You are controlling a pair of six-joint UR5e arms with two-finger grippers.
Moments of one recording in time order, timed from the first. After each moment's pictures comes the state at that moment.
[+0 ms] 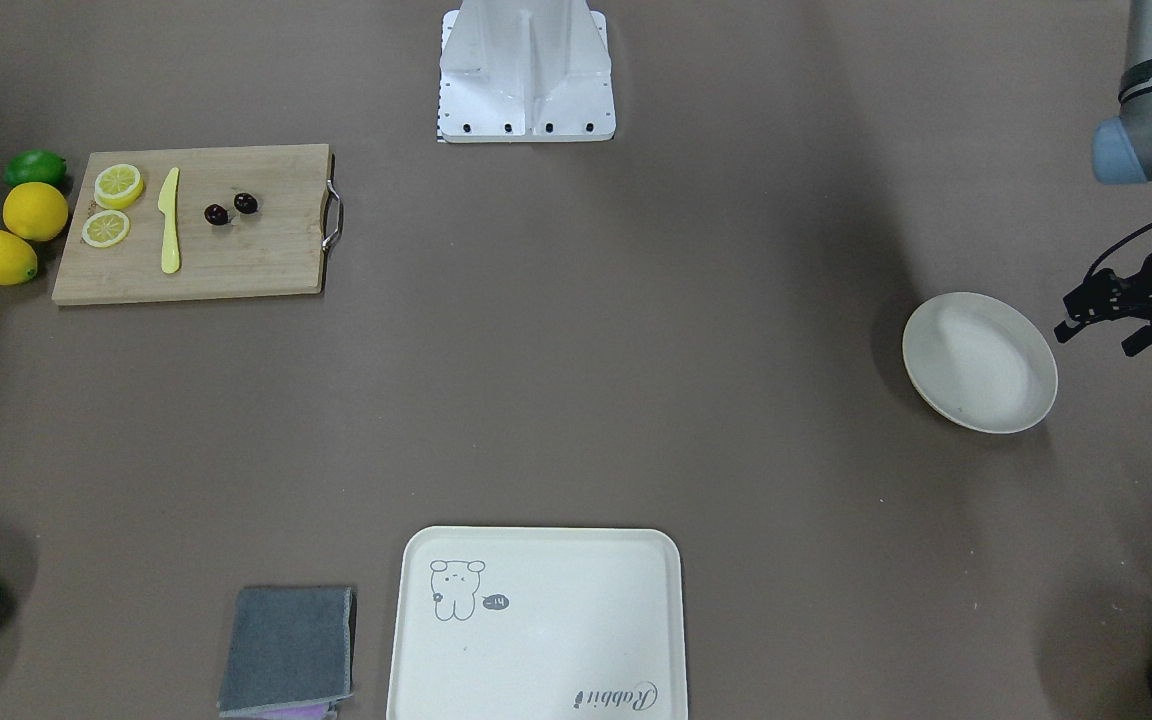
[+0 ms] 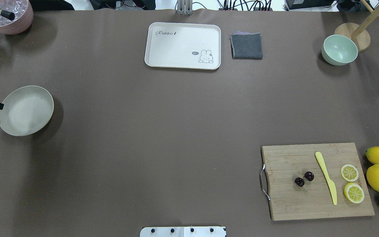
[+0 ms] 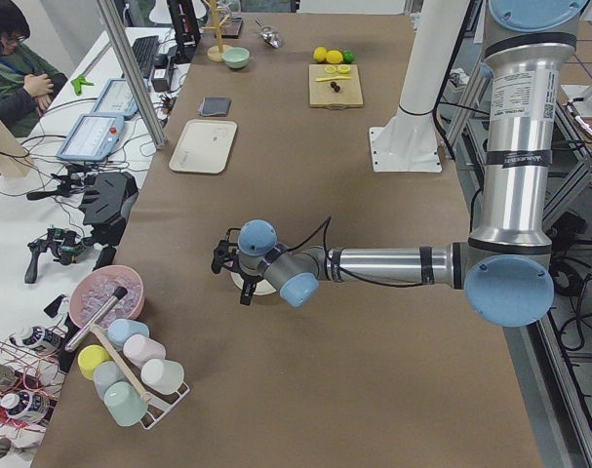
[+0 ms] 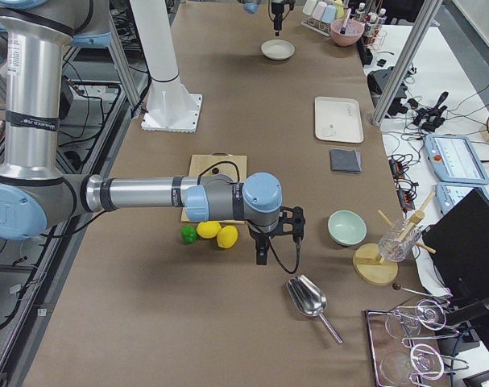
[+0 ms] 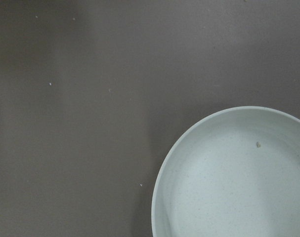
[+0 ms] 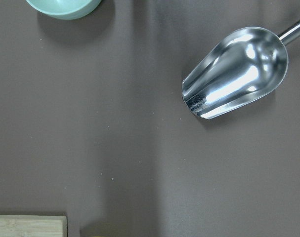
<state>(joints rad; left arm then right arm) -1.14 -1.57 -1.44 -2.35 -2.31 -0.55 1.56 -1.71 1.78 -1.53 2.43 0.09</state>
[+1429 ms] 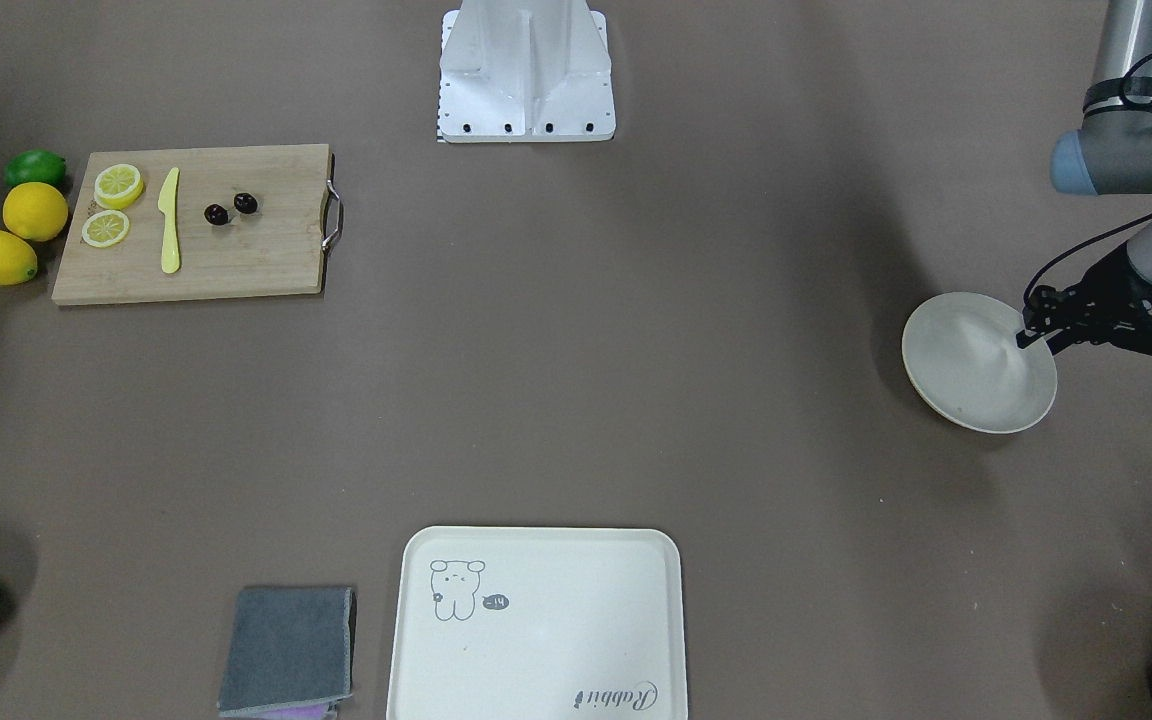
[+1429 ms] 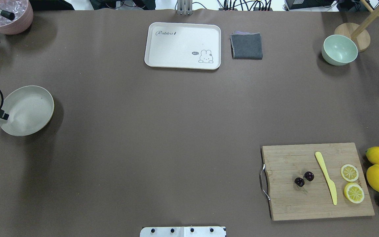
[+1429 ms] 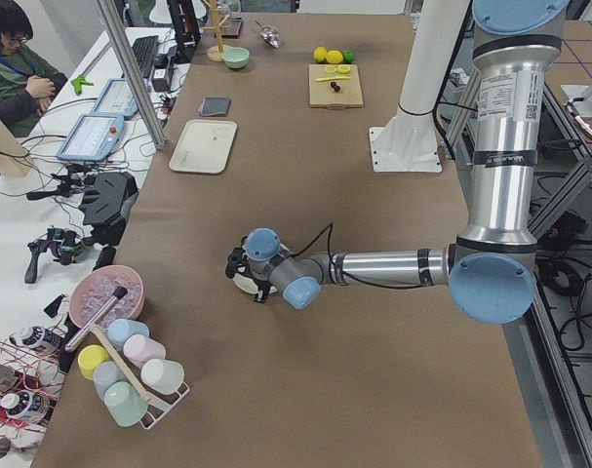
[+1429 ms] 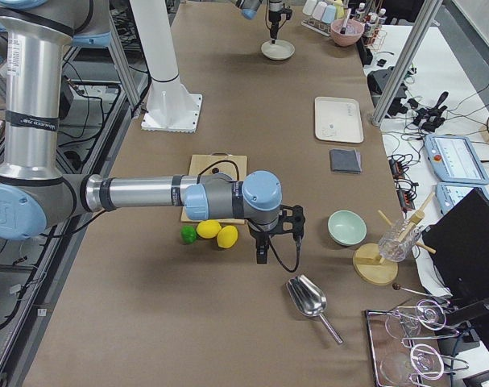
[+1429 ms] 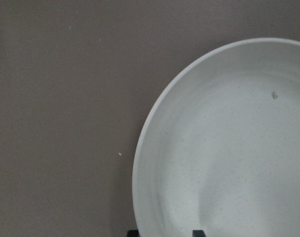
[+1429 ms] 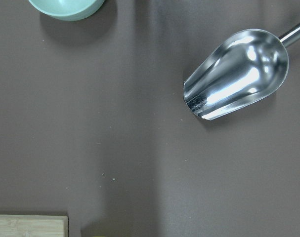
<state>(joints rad) -1.09 -1.58 -1.38 -2.37 -2.30 -0.54 1.56 -1.71 1.79 -1.53 2.43 0.09</state>
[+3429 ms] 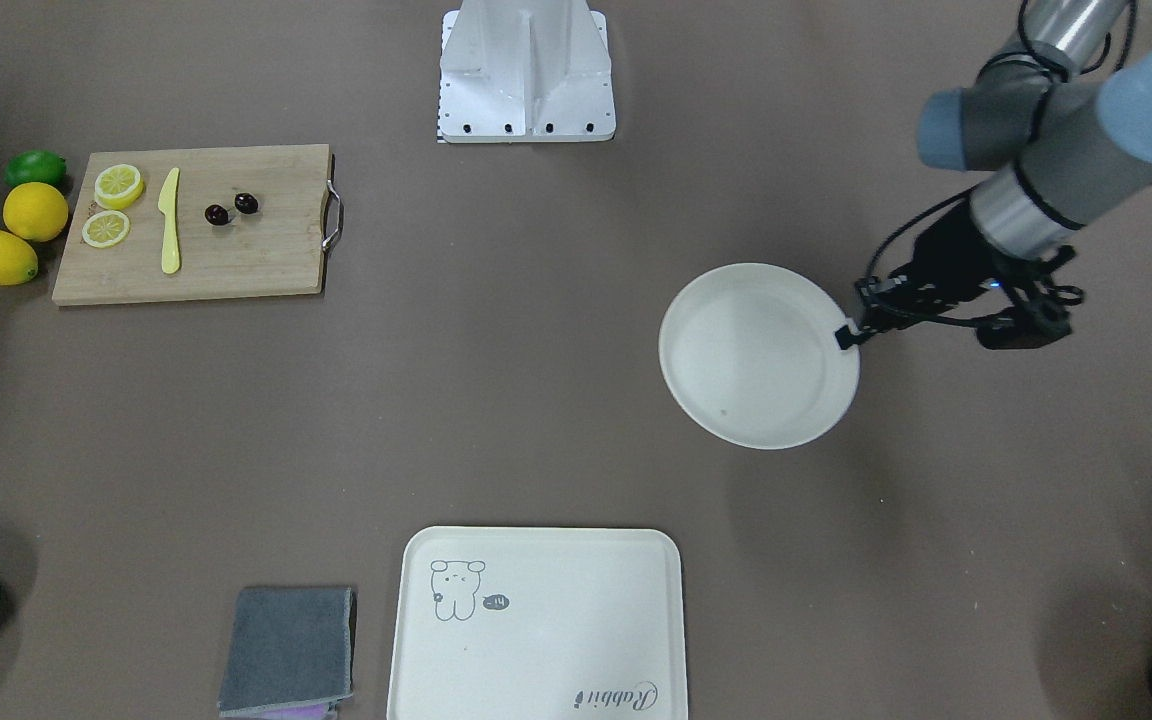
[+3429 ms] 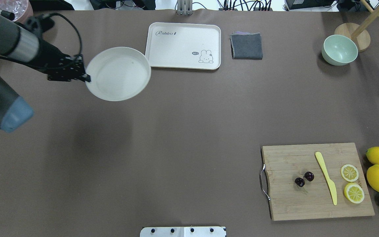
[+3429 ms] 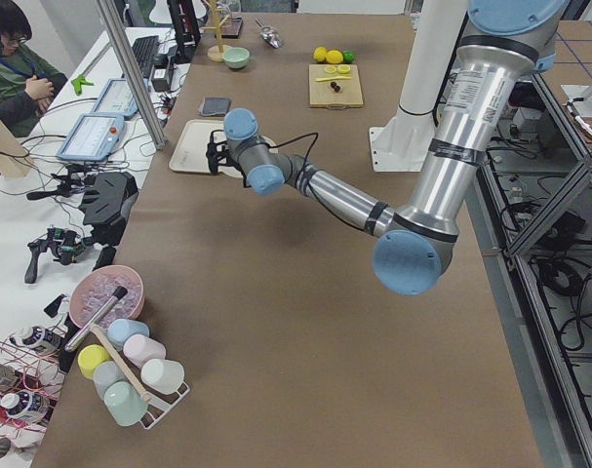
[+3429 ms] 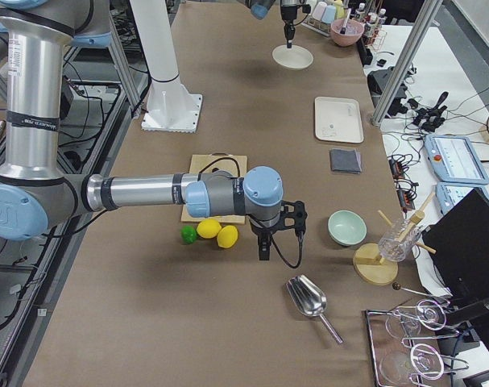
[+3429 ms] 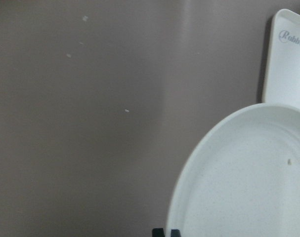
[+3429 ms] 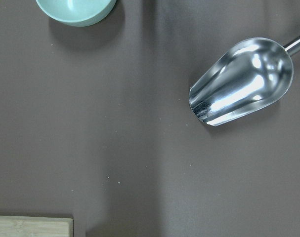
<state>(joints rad) -0.91 -1.96 -1.72 -2.09 -2.27 -1.37 1.56 -1.71 1.80 -1.53 2.43 0.09</state>
